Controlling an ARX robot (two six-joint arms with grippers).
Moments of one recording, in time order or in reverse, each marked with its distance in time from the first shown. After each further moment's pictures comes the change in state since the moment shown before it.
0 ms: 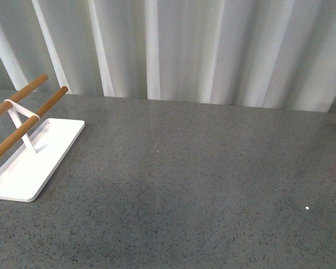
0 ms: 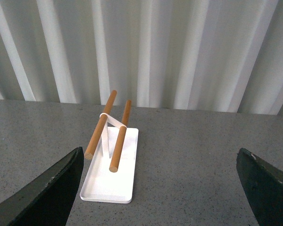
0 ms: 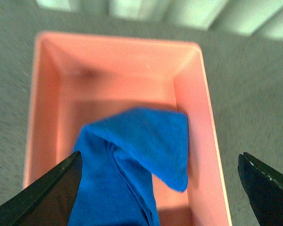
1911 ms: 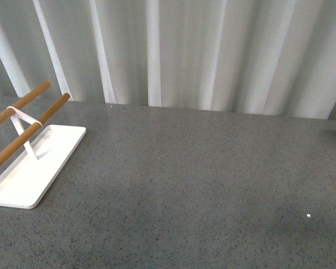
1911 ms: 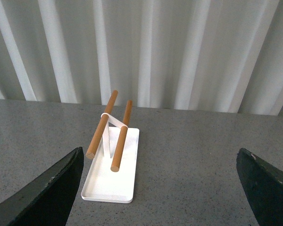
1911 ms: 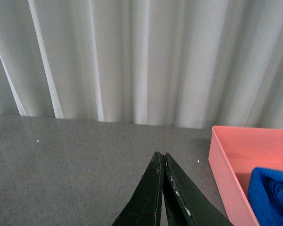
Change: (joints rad) left arm 0.000 0.000 0.000 0.000 0.000 0.000; right arm 0.611 -1.379 -1.173 0.461 0.288 0.500
